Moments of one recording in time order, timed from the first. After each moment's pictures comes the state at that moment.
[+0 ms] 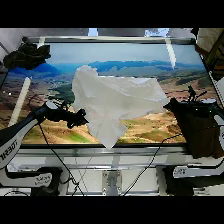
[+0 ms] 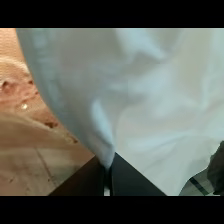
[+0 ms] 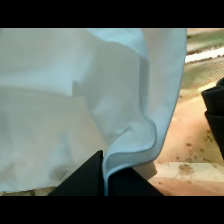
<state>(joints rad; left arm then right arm) -0.07 -1.45 0.75 0.76 -0.91 -1.56 -0.46 -1.50 0.90 -0.69 1.01 0.99</state>
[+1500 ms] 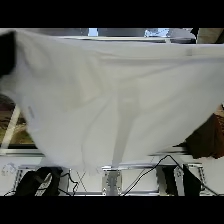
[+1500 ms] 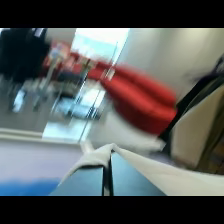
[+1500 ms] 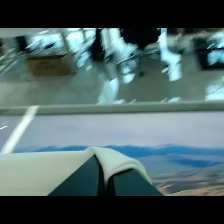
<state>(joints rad) -0.07 -0.60 1.12 1.00 -0.56 -1.45 -0.87 -0.70 1.40 -0.40 1.30 0.97</state>
